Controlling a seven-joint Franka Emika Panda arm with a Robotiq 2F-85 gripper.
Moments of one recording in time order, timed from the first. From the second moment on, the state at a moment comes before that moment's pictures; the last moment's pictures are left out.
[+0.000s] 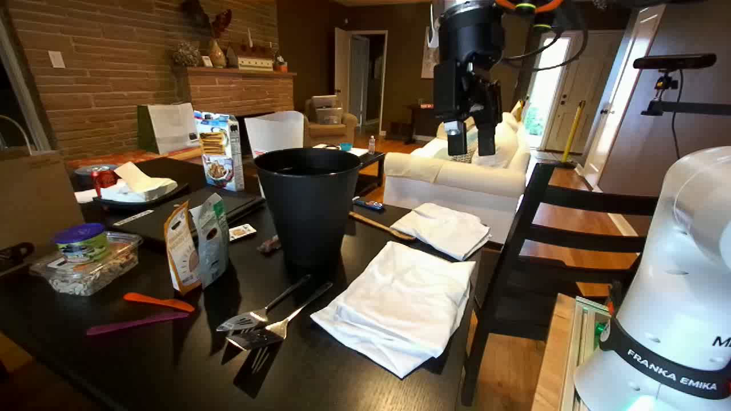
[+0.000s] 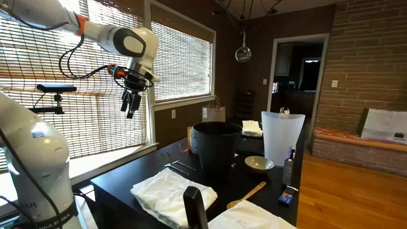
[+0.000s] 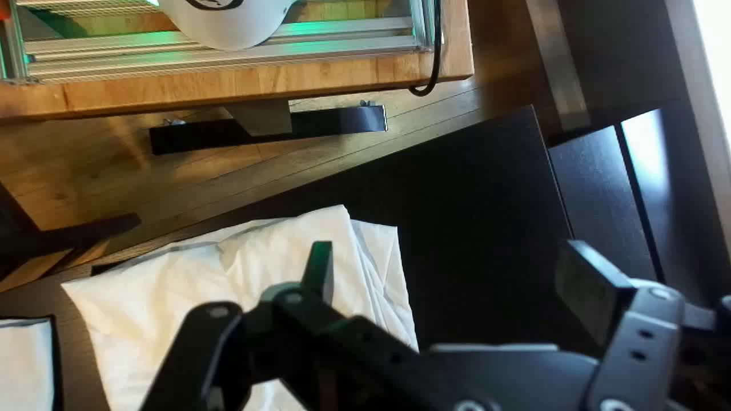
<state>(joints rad) 0.07 -0.66 0.06 -2.43 0.23 1.53 0.22</state>
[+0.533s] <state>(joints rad) 0.07 -0.65 0.07 -2.44 0.23 1.53 0.22</state>
